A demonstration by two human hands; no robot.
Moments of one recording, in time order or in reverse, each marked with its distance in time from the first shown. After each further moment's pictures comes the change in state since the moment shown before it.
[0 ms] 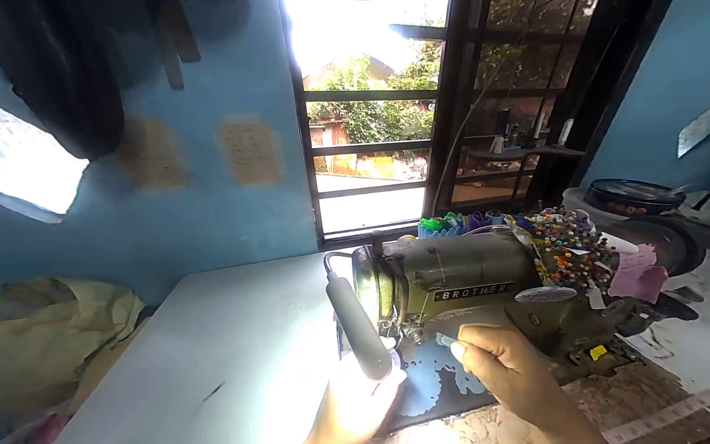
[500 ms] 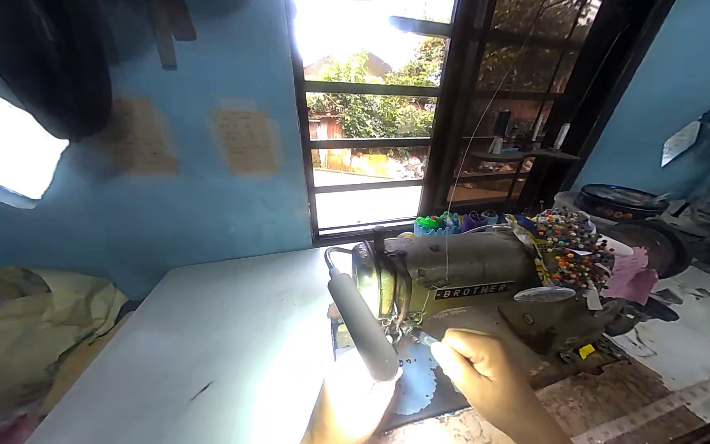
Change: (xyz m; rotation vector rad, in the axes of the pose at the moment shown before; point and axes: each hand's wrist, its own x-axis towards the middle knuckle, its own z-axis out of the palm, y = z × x) left_hand 0.002 0.006 -0.001 0.048 0.009 0.004; right_hand -0.006 -0.007 0.024 -0.170 0.101 0.056
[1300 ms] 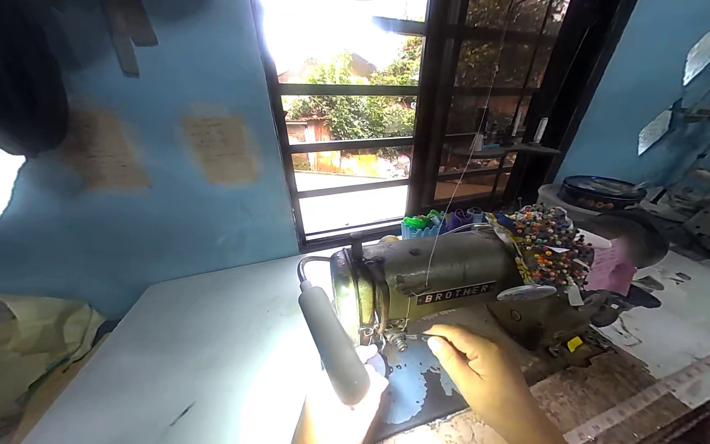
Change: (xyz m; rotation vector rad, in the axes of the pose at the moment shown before) left_hand 0.017 0.035 -0.013 0.032 -0.119 -0.236; right_hand -0.007 0.010 -0.002 -0.140 0.122 0.073
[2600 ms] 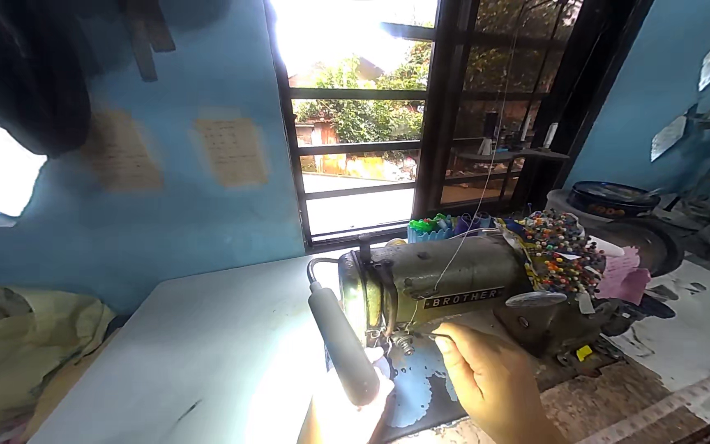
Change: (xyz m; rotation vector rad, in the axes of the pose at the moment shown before) left_hand -0.005 -0.016 0.005 -0.044 0.008 0.027; right_hand 0.013 -0.014 0.001 -0.307 0.170 -0.277
